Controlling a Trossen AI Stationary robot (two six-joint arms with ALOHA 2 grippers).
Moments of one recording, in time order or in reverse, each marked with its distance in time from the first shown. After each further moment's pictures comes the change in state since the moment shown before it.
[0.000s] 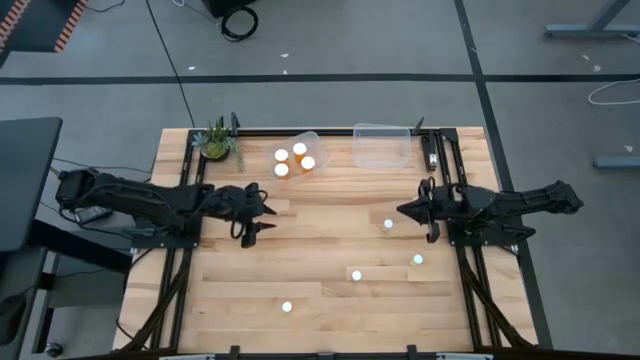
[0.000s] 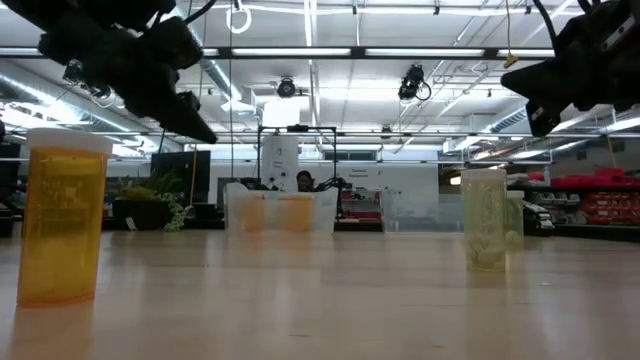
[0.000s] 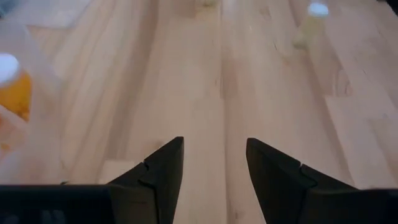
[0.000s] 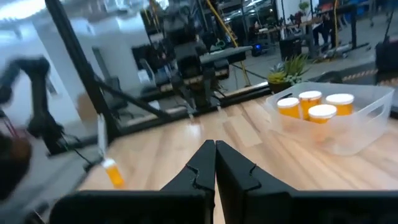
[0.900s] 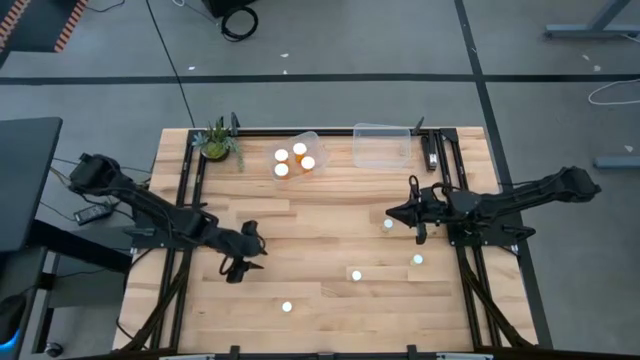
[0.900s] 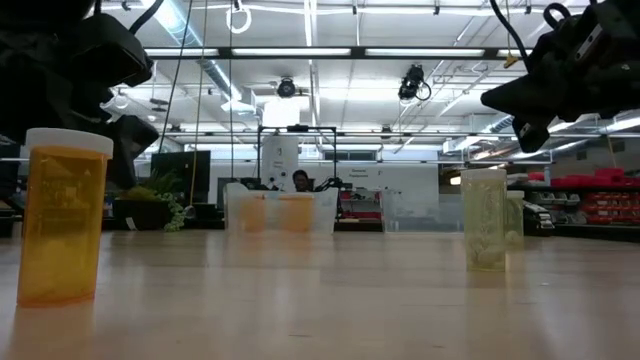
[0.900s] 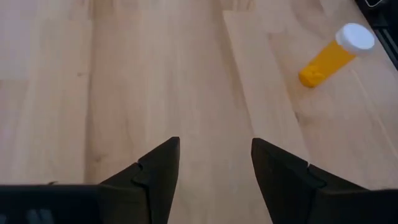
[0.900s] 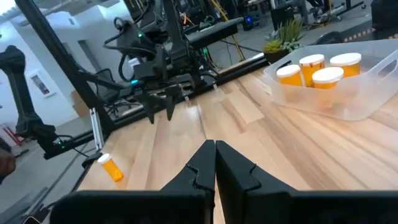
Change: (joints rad) left arm -0.396 0.137 -0.079 0.076 -0.045 -0.236; right arm 0.000 0.424 0.001 0.327 0.022 0.127
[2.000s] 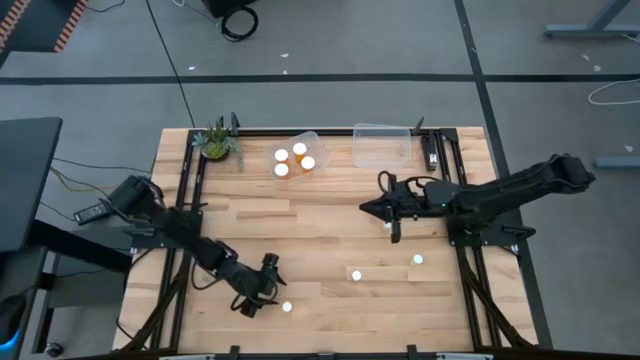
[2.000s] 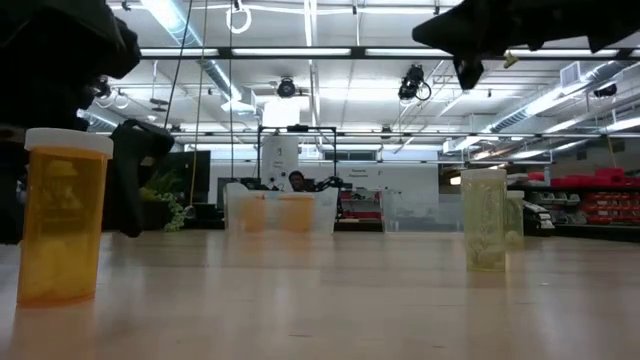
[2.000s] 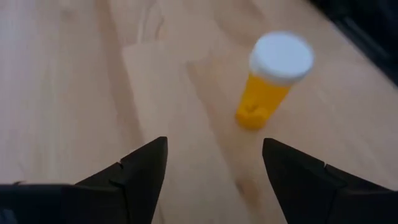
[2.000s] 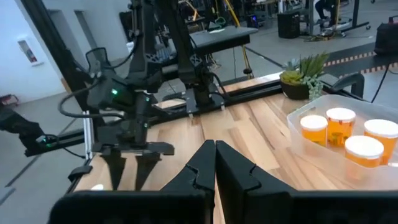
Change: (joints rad) left arm -0.218 0.523 0.159 0.439 -0.120 0.089; right arm 0.000 0.447 0.451 -0.039 -0.023 -0.147
